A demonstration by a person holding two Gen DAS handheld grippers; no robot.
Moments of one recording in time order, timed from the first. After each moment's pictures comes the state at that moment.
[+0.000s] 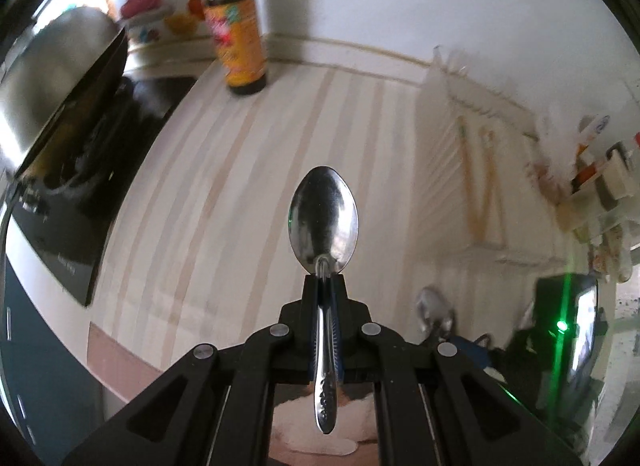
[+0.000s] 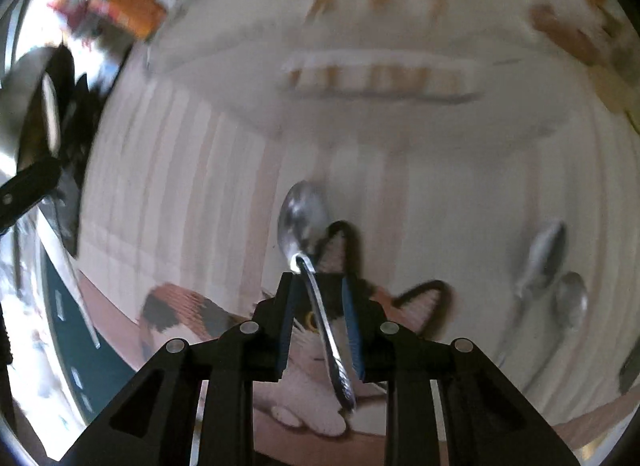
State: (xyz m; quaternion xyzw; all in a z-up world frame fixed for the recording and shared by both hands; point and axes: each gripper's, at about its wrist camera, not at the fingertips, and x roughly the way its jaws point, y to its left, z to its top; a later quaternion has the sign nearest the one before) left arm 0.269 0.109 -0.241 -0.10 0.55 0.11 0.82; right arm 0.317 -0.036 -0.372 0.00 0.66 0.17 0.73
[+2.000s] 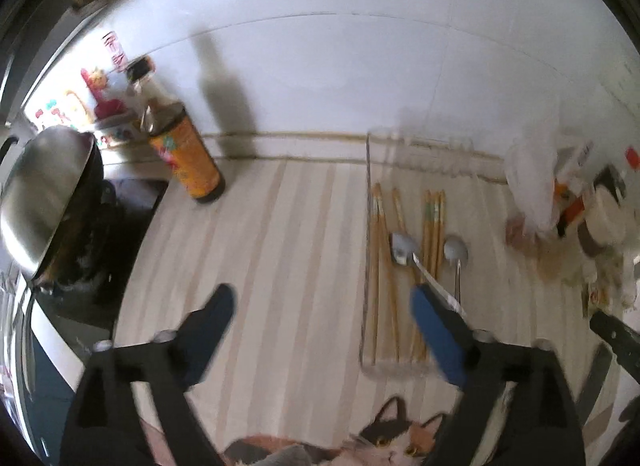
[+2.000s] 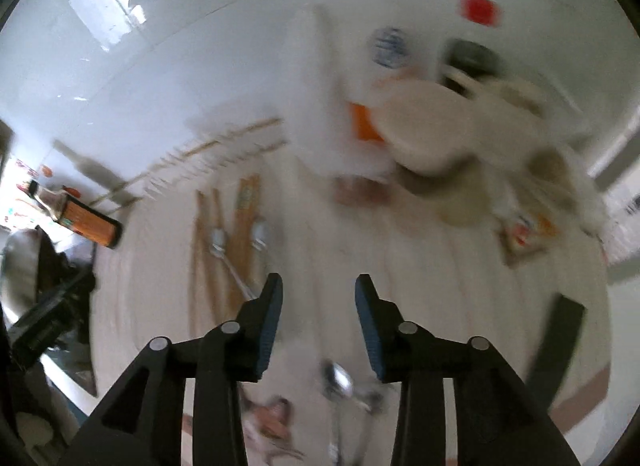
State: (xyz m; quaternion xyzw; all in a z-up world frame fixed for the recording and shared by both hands) left arm 0.338 0.038 -0.184 -0.03 0.49 0.11 0.87; right arm 0.356 -0.241 -0.222 0.13 0.53 0.02 0.84
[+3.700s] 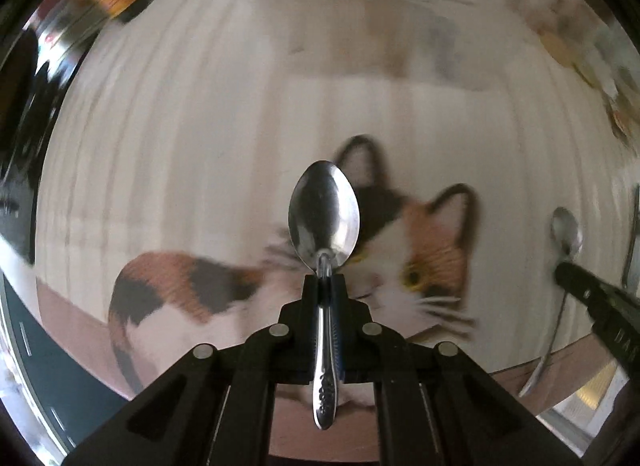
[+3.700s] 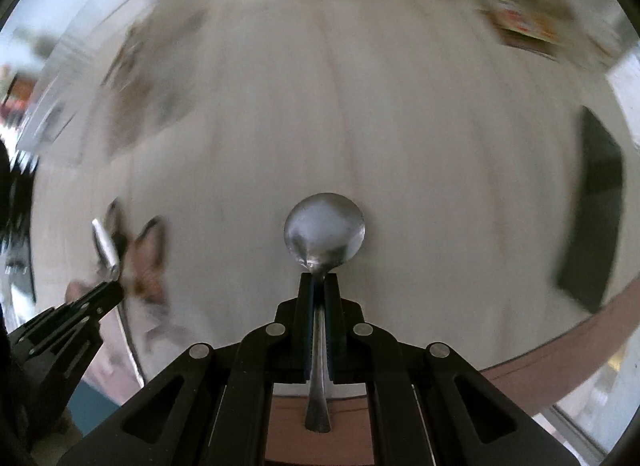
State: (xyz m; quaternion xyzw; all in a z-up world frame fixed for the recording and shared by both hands) left arm 0.246 -0.026 -0.371 -0.03 0.66 0.06 0.75; right arm 0.269 -0.238 -0.378 0.09 0.65 0.06 0.75
